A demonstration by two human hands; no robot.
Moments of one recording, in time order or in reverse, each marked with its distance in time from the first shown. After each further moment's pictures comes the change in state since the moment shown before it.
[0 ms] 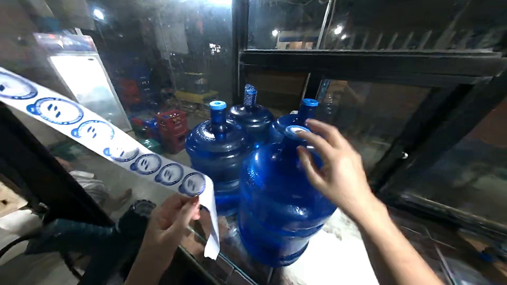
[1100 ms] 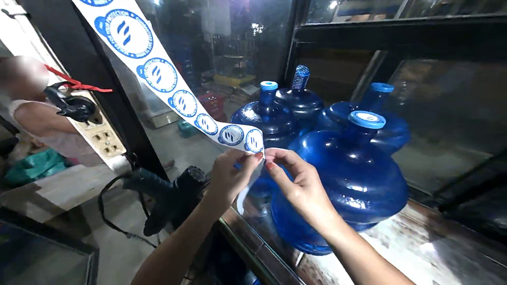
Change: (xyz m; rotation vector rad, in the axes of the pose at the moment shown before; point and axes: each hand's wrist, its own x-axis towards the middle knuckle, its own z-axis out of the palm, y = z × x) left_hand 0.030 0.023 0.013 0.178 0.105 0.024; right_hand -0.016 -0.128 0.081 0.922 -0.153 0.348
